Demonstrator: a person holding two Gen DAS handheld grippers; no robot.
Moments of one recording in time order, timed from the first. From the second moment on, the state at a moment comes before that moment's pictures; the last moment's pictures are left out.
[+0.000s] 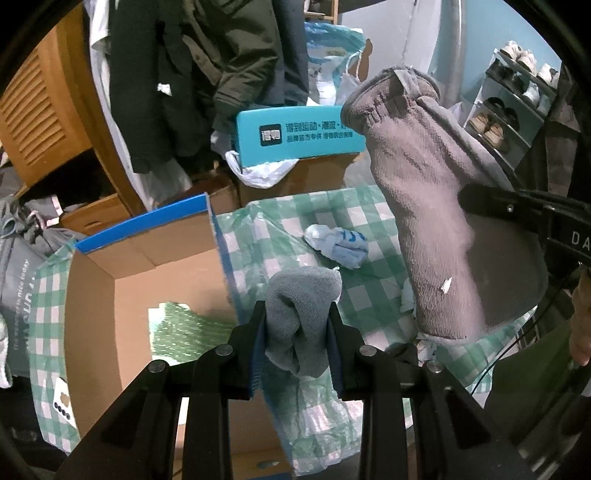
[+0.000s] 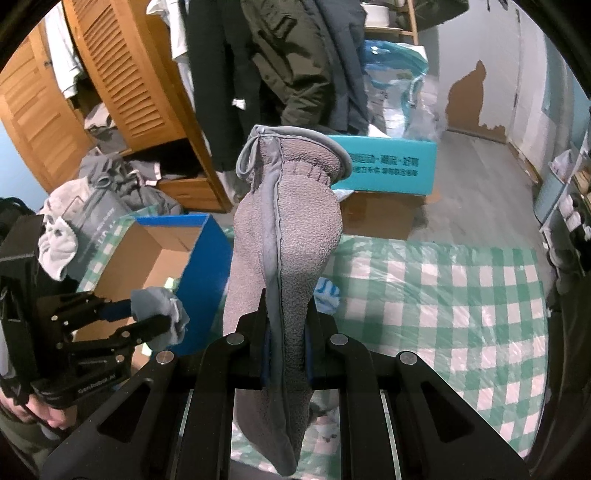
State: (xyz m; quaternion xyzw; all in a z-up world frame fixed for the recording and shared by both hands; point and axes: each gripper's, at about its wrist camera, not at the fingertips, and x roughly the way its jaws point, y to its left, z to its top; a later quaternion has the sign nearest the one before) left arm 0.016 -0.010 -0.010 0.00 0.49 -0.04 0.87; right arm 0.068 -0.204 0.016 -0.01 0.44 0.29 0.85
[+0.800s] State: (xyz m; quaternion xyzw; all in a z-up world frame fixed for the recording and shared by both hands) left arm -0.008 0.057 0.000 -0.03 0.47 0.01 0.88; right arm 0.057 -0.121 0.029 -0.04 0.44 0.35 0.83
